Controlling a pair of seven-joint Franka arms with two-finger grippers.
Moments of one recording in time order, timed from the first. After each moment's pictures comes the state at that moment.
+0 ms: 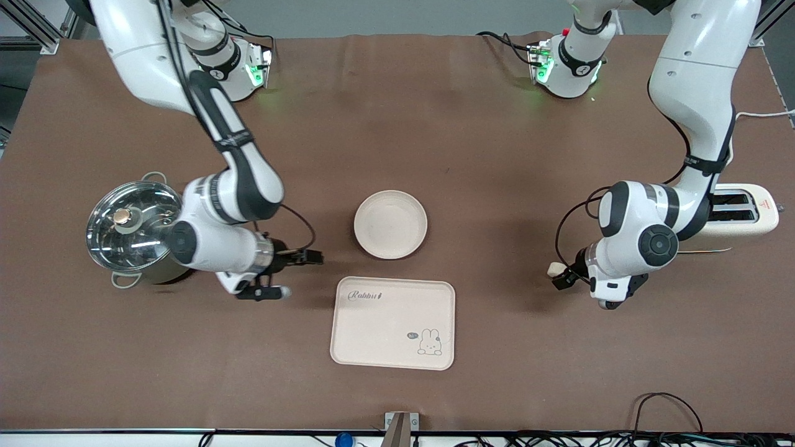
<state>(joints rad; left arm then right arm) -0.02 0.63 -0.14 -1.78 0.02 2.30 -0.82 0.37 0.64 0.00 -1.62 0.48 2.17 0.09</state>
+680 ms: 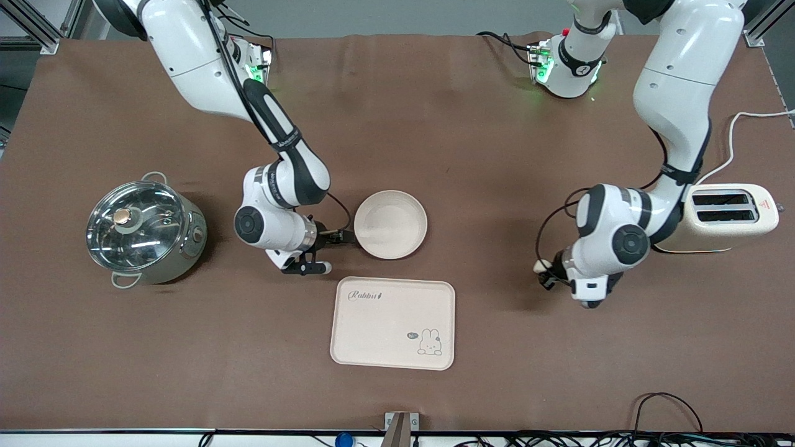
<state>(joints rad) -0.04 0.66 -0.25 -1.77 0.02 2.38 -1.07 0.50 0.67 0.00 -1.80 0.58 2.37 0.10</state>
